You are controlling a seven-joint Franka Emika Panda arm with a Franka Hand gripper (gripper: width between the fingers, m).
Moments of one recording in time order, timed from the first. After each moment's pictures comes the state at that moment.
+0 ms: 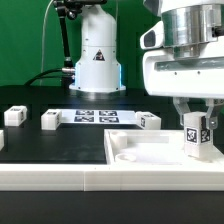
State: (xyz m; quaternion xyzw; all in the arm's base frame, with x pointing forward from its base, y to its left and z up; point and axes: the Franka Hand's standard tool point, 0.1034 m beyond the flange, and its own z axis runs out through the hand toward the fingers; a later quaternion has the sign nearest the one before) arm 0.619 0.112 0.078 -0.85 0.52 -0.02 0.09
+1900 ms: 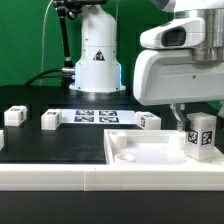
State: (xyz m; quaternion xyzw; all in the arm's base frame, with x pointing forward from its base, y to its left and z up) arm 0.623 0.119 0.074 -1.00 -0.04 -0.03 0.03
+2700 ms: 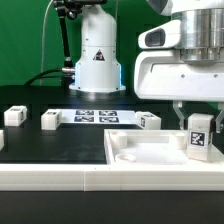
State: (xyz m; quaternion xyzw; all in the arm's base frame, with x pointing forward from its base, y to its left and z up) arm 0.621 0.120 0.072 -0.92 0.40 -0.03 0.05
